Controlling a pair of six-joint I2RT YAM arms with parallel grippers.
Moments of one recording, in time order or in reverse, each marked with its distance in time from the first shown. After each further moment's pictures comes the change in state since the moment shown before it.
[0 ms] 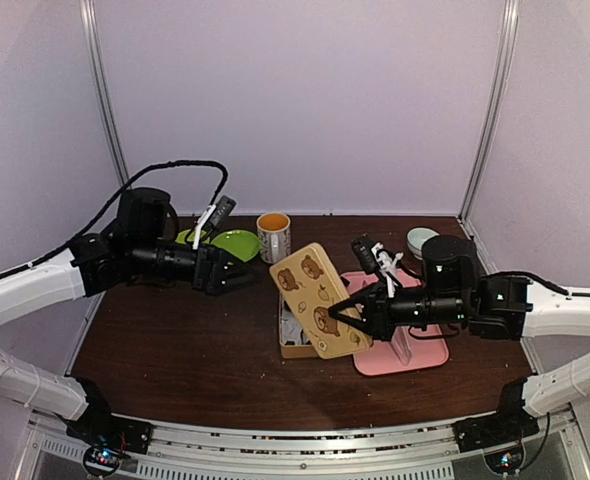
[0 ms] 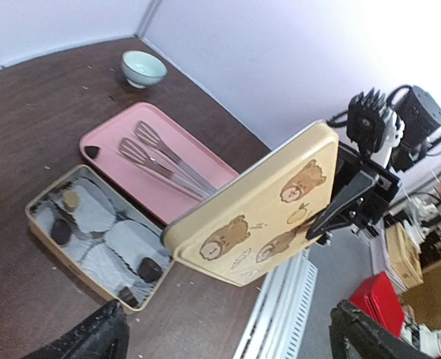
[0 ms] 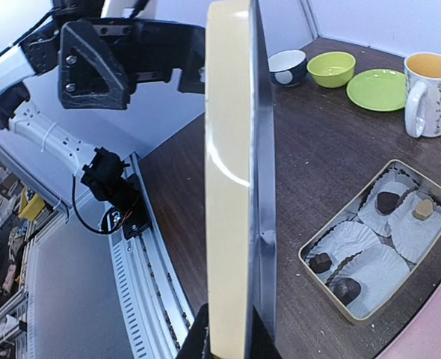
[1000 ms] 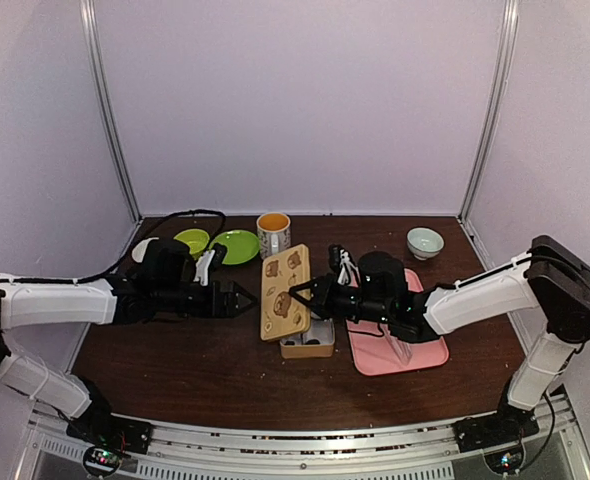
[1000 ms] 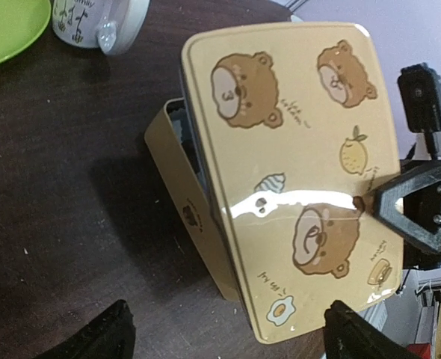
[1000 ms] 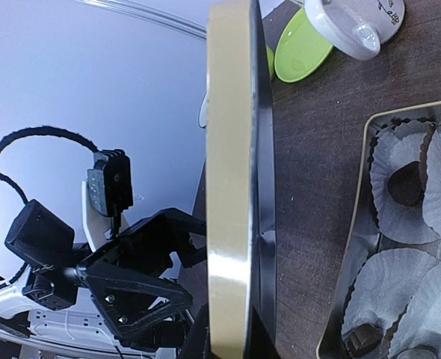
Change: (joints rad) left arm 0.060 0.117 -0.307 0.279 -0.300 -0.201; right arm -0.112 0.593 0.037 0.665 0.083 0.754
